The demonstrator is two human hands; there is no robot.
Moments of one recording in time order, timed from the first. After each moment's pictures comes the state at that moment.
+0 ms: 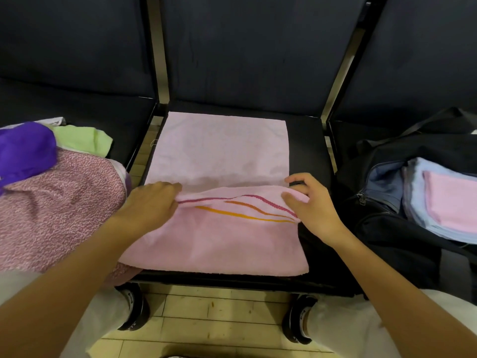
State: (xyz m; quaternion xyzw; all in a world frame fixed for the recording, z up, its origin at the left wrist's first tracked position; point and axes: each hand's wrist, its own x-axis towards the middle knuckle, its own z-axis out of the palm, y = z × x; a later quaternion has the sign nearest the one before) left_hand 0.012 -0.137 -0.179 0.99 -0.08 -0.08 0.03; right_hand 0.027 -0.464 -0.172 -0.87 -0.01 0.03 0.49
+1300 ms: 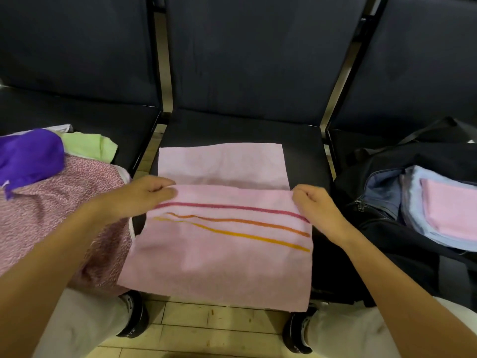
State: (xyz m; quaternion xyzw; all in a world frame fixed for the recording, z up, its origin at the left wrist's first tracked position) left_hand 0.017 -0.112 -0.137 0.86 -0.04 -0.23 0.45; right_hand 0.033 -0.470 -0.151 -0.87 0.01 0.12 0.47
